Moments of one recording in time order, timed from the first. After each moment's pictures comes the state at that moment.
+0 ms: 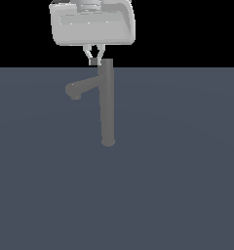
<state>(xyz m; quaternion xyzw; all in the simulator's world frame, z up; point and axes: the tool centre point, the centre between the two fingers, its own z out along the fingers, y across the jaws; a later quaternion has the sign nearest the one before) -0.035 0.057 0.301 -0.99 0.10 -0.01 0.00</state>
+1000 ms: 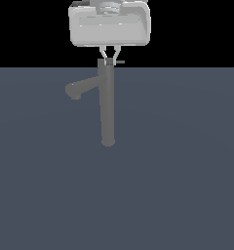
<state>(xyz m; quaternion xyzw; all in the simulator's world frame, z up) -0.020 0.019 0.302 -1.00 0.09 0.01 0.00</state>
